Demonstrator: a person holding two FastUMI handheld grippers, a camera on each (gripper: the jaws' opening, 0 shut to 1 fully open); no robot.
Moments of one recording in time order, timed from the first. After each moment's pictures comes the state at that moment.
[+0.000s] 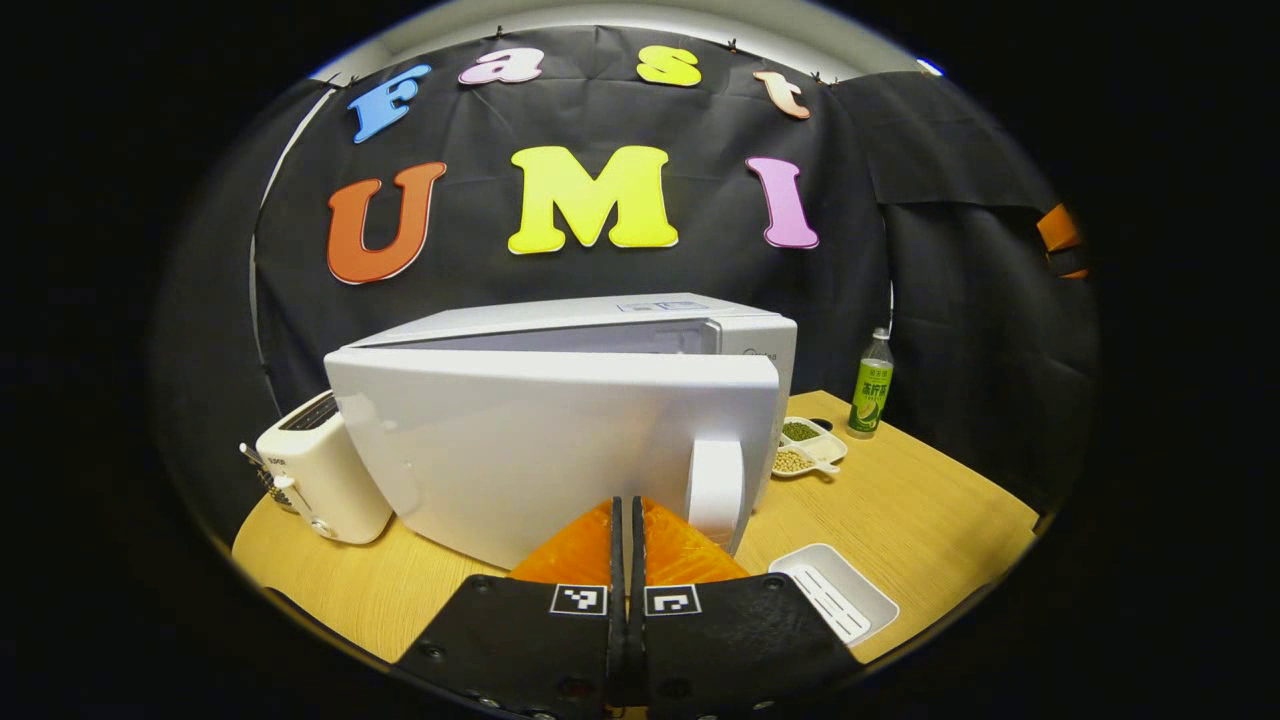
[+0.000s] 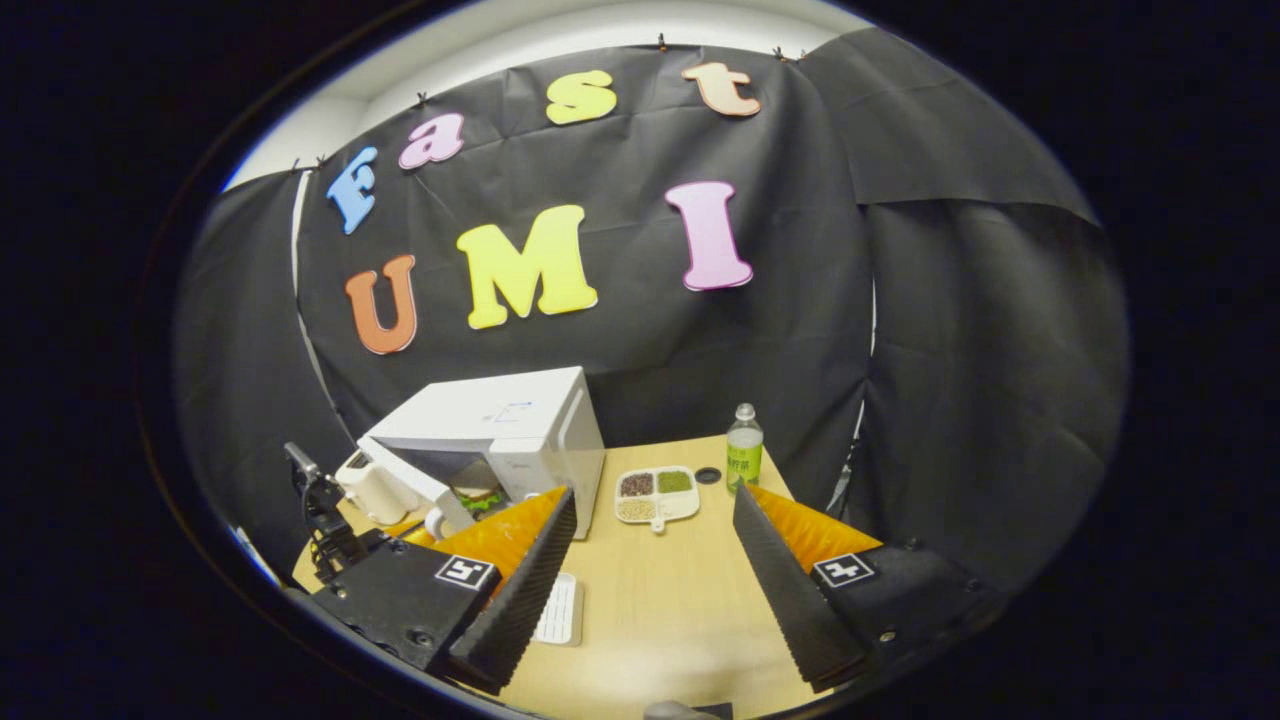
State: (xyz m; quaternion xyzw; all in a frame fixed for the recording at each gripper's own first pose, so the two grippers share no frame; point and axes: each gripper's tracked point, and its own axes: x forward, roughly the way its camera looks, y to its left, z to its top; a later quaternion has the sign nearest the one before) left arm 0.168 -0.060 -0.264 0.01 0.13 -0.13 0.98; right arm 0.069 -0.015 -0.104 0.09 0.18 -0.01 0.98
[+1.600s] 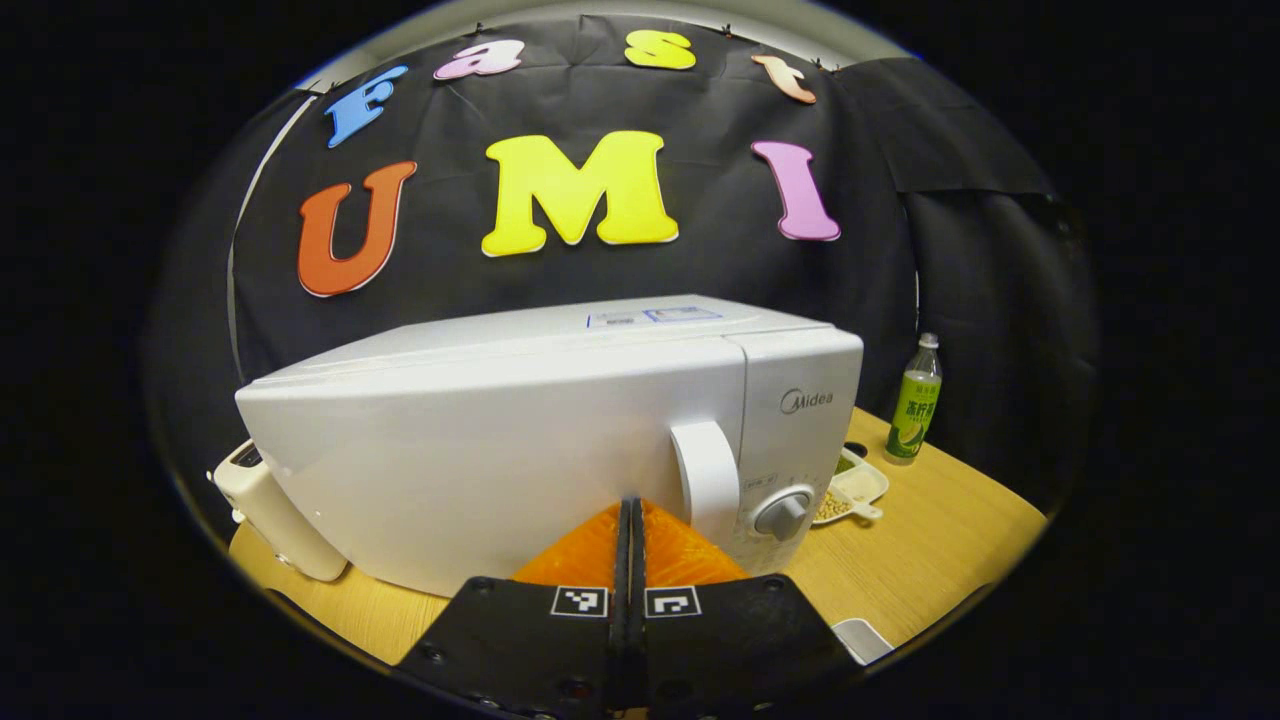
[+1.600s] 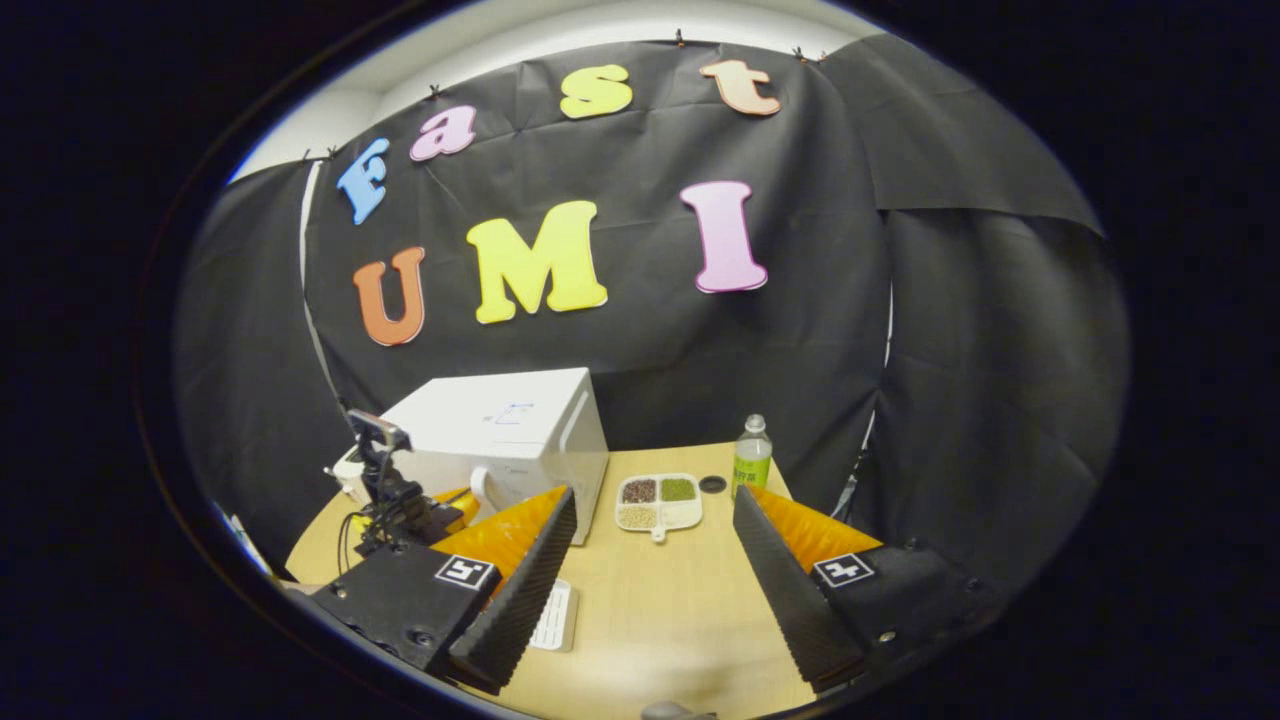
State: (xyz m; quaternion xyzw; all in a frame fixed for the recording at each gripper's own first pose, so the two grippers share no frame) left arm 0.262 -0.098 -0.272 0.01 0.13 -0.11 0.98; right arm 0.088 -0.010 -0.096 0.08 0.18 0.01 0.98
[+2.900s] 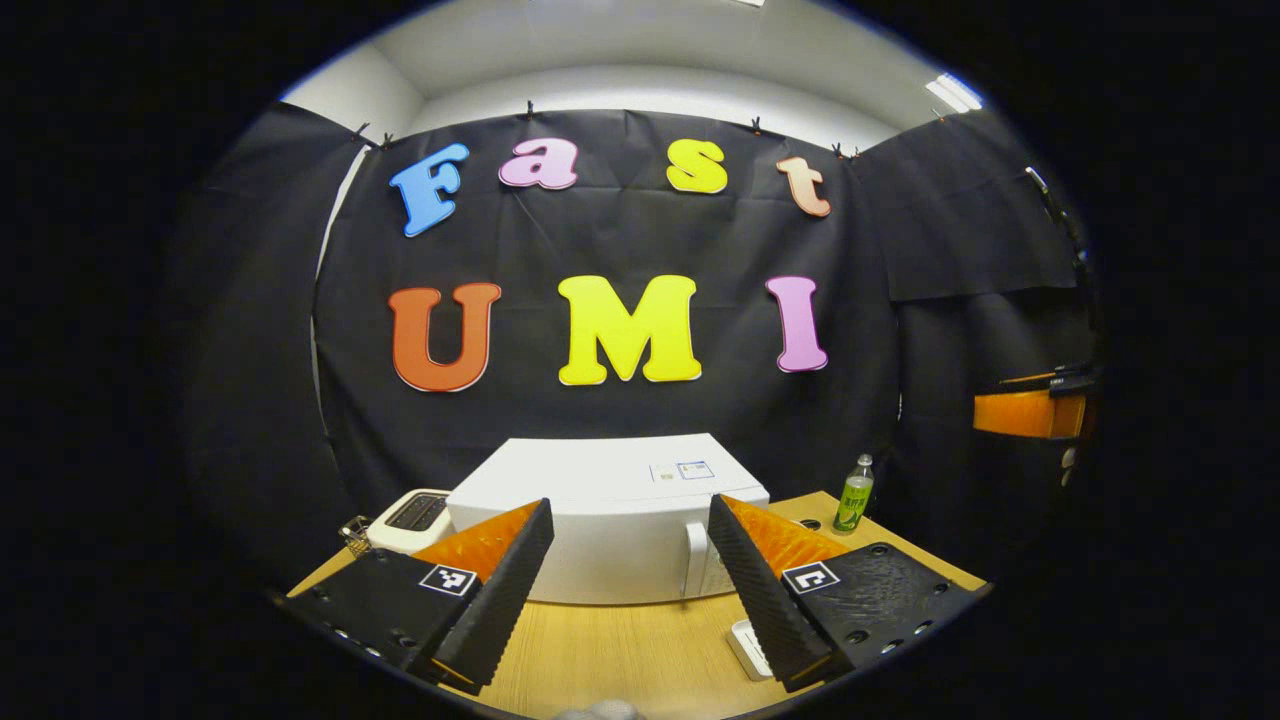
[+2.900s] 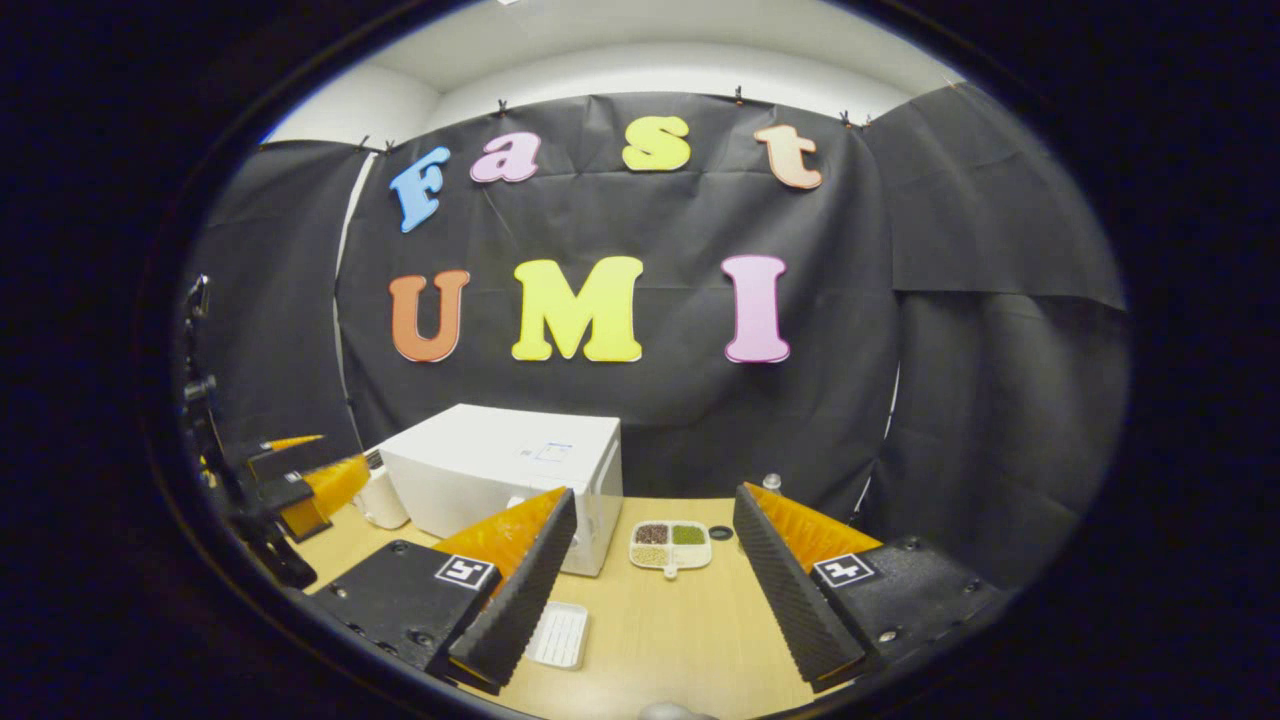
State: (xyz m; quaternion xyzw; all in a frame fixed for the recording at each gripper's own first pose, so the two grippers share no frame) left arm 0.072 -0.005 -0.060 -0.02 0.02 -0.06 1.00; right arm 0.055 0.044 -0.047 0.01 0.08 0.01 1.00
